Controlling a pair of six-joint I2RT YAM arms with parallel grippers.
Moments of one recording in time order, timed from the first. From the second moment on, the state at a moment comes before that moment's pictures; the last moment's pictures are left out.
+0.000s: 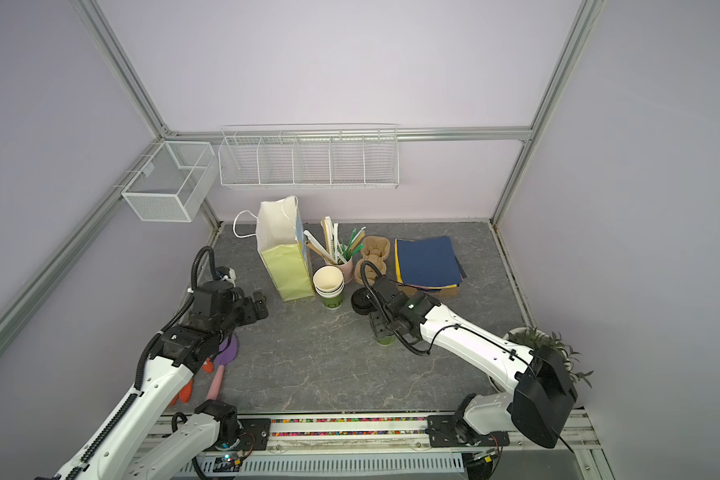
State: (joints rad) left arm -0.33 0.85 0.79 -0.63 -0.22 -0.40; right arm 0.82 1.37 1.05 -0.82 0.20 0.46
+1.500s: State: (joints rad) left arm -0.35 0.89 0.79 -0.65 -0.18 -0.39; right arm 0.84 1.43 1.08 -0.84 0.24 0.47
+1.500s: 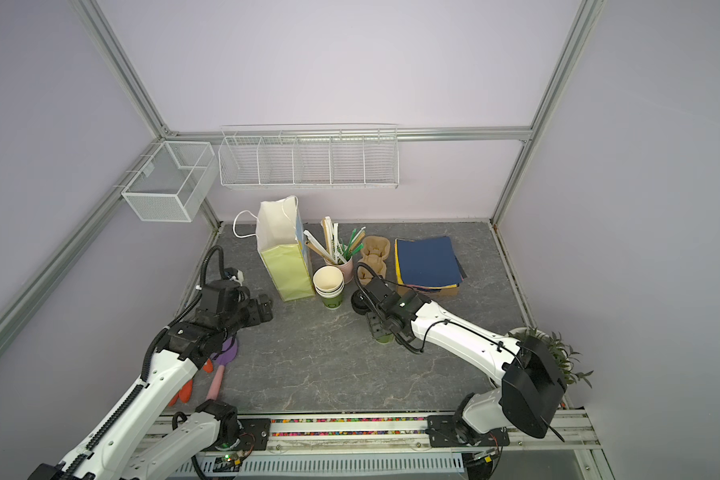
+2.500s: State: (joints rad) left arm -0.35 0.89 0.79 -0.65 -0.18 -0.39; right arm 0.73 1.34 1.09 -1.08 0.20 0.44
